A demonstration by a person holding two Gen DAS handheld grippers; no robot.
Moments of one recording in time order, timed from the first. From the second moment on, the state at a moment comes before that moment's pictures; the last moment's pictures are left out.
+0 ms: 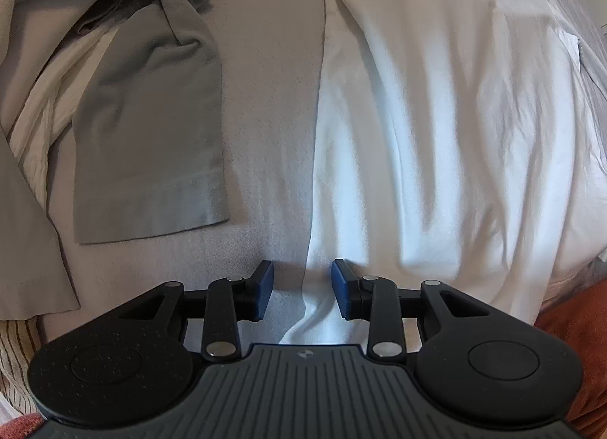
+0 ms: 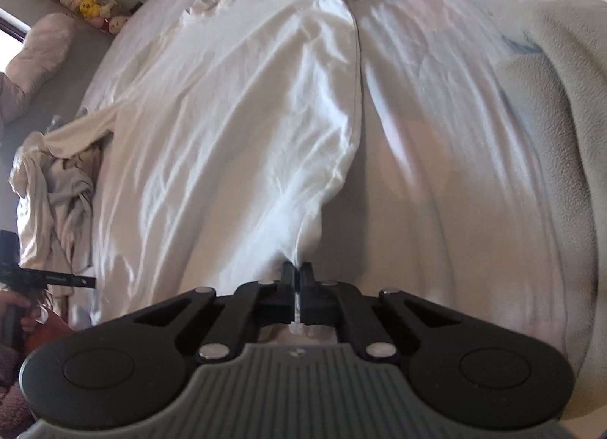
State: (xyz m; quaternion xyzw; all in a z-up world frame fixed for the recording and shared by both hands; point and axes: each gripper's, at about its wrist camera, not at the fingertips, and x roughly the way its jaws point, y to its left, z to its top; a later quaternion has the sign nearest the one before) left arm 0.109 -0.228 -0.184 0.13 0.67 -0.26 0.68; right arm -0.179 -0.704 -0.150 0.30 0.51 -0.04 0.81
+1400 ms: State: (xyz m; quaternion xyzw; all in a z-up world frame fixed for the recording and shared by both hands) left arm 0.067 -0.196 -0.104 0.10 0.63 -0.33 0.69; right arm -0.263 -0.731 -0.160 0.37 0.45 -0.11 0.80
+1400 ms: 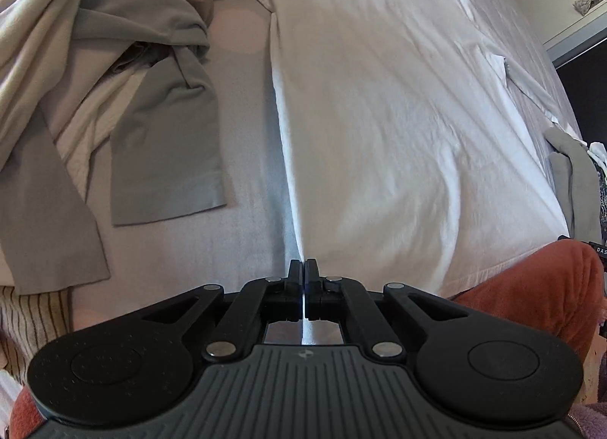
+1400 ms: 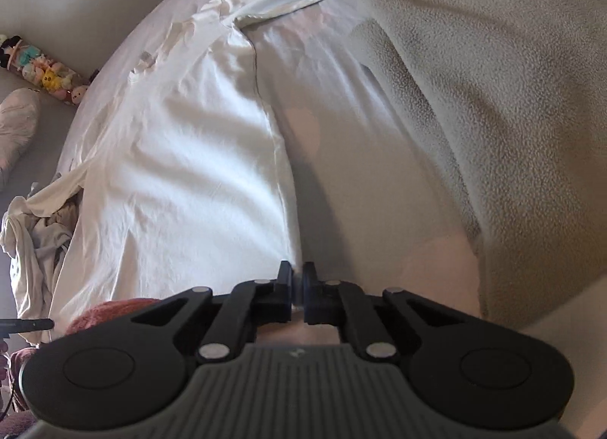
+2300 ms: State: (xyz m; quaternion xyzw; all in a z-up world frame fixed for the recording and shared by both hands) left arm 0.097 -0.206 -0.134 0.15 0.70 -0.26 0.65; right arm -0.286 -0.730 -0.156 0.32 0.46 -0.15 0.81
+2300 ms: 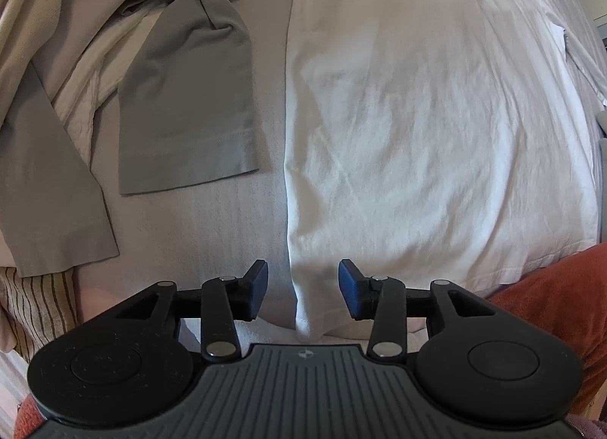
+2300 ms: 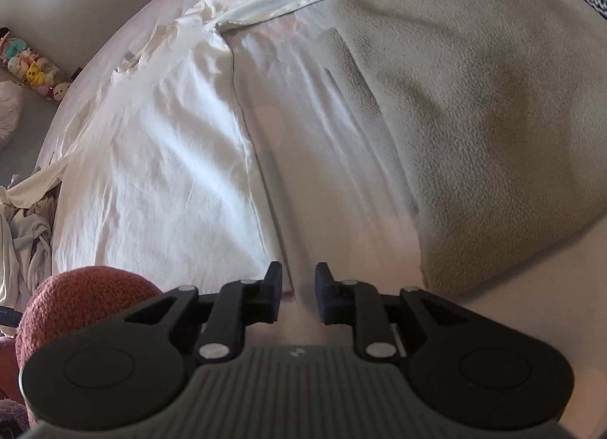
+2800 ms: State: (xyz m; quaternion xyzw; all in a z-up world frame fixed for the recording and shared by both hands) left arm 0.078 -0.232 -0.129 0.23 0.66 -0.33 0.64; right arm -0.262 -0.730 -0.148 0.33 0.44 -0.11 0.82
